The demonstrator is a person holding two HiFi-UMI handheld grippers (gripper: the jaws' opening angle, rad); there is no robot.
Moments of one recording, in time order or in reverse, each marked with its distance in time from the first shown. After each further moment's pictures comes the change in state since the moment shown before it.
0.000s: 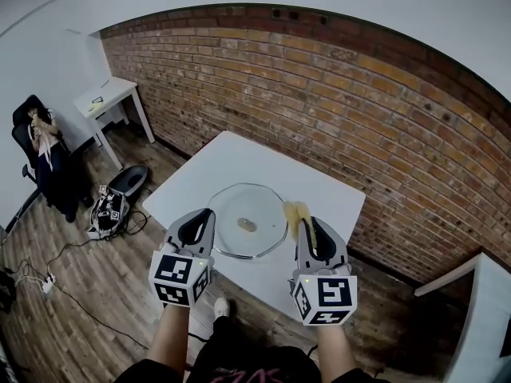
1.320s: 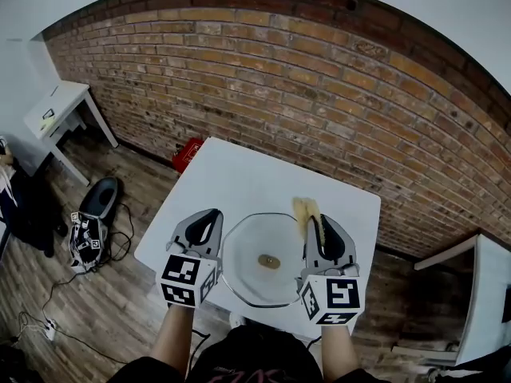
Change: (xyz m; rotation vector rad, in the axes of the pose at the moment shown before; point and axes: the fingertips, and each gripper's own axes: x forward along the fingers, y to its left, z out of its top) left arm 0.184 0.146 -0.041 -0.047 0.088 -0.267; right arm 0.201 0.025 -0.022 -0.015 0.099 -0.238
